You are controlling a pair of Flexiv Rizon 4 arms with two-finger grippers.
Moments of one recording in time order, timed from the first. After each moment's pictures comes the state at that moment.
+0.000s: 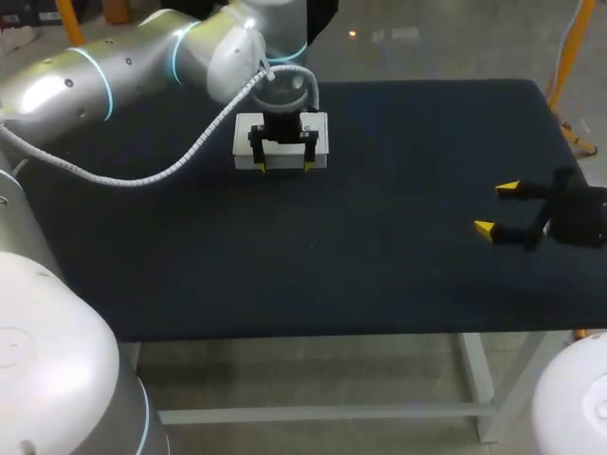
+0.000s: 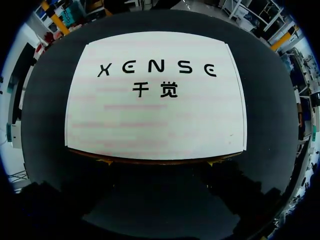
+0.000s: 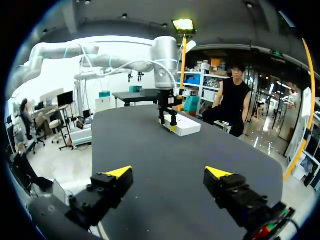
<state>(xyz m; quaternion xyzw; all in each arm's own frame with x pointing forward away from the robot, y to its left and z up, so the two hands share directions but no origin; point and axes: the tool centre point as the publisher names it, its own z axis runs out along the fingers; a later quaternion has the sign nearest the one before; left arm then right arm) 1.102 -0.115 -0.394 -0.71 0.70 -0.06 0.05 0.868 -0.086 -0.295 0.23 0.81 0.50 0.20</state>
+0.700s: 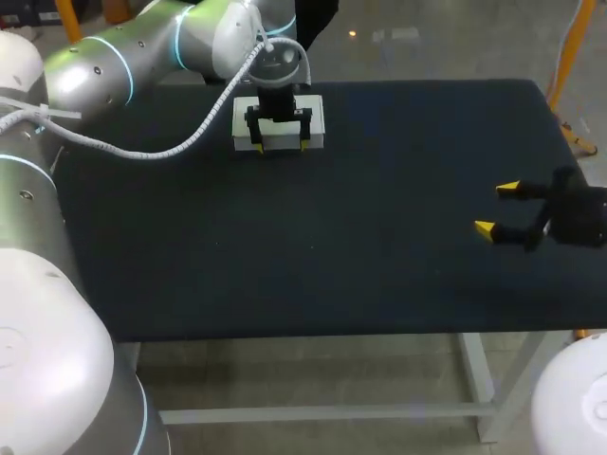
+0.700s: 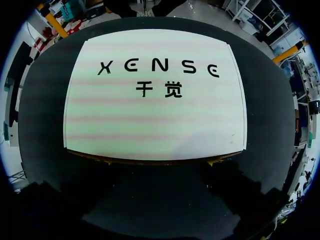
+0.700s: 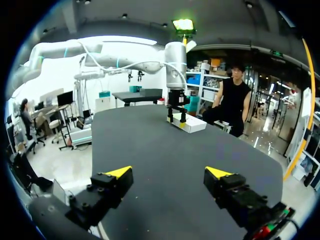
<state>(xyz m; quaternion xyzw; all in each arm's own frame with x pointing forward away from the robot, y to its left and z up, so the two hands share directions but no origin) 1.162 -0.108 -0.391 -0.72 0.69 -0.06 0.02 0.867 -0.086 -0.295 0.23 0.81 0.50 0.20</state>
